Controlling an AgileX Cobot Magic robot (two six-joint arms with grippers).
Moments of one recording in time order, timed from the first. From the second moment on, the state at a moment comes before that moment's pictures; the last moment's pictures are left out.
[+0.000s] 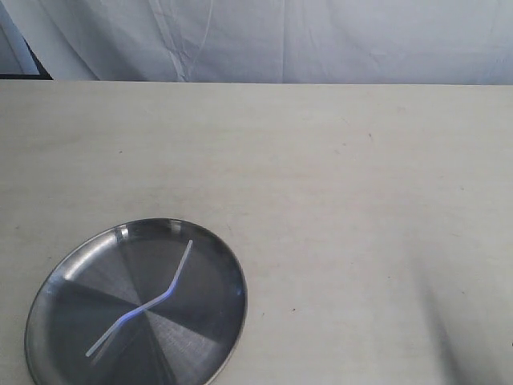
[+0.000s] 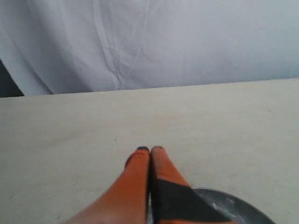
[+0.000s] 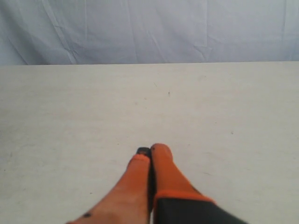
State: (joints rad) left arm -0.15 0.22 -0.38 -0.33 0.48 0.25; right arm 0.08 0.01 0.00 0.00 0.31 0.05
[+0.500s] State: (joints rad) left arm -0.08 0.01 -0.06 -0.20 0.39 0.17; right arm 0.08 0.01 0.00 0.00 0.31 0.05
